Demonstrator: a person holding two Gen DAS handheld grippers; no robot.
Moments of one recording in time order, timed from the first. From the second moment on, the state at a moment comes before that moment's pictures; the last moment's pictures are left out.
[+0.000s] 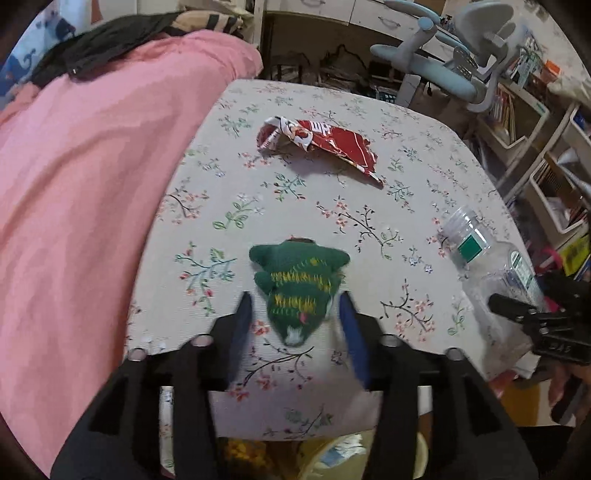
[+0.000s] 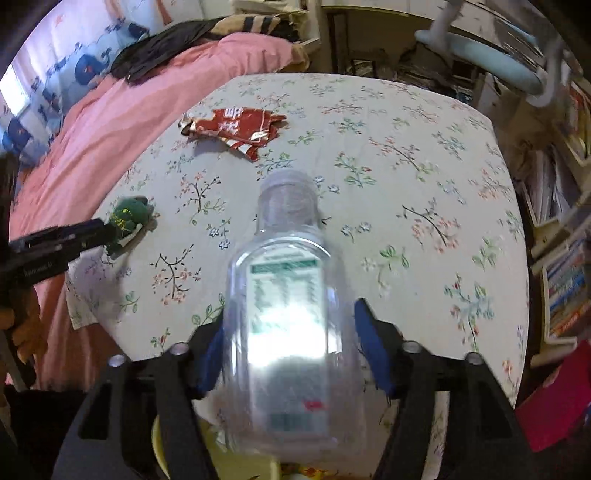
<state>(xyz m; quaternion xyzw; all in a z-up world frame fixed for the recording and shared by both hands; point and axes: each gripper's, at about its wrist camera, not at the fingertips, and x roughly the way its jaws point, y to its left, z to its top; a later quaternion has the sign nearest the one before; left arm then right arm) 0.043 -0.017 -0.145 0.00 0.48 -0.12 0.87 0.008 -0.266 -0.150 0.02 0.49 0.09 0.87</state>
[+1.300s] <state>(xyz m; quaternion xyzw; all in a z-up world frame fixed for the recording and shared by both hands) 0.042 -0.046 -0.135 0.09 0.44 -0.09 0.89 0.003 -0.256 -0.151 0.01 0.48 0.08 0.87</state>
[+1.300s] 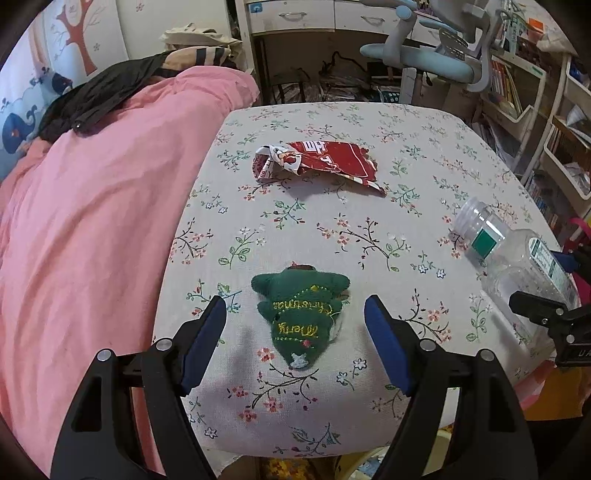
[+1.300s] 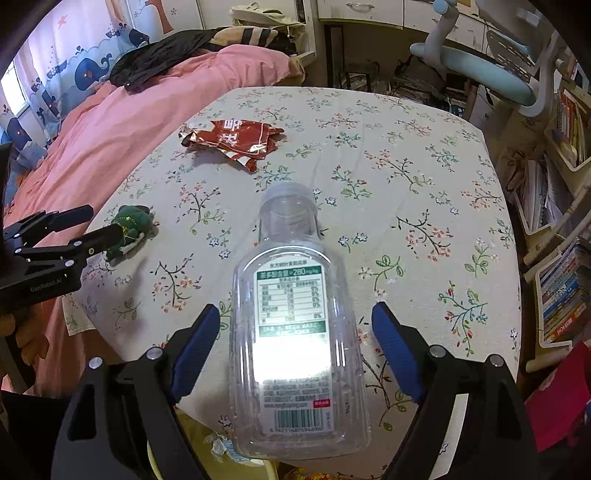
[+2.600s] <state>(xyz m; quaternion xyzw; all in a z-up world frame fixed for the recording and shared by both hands) 0.044 -0.055 -0.144 0.12 0.45 -0.08 0.88 0.006 -0.255 -0.154 0.01 0.49 0.08 0.87</state>
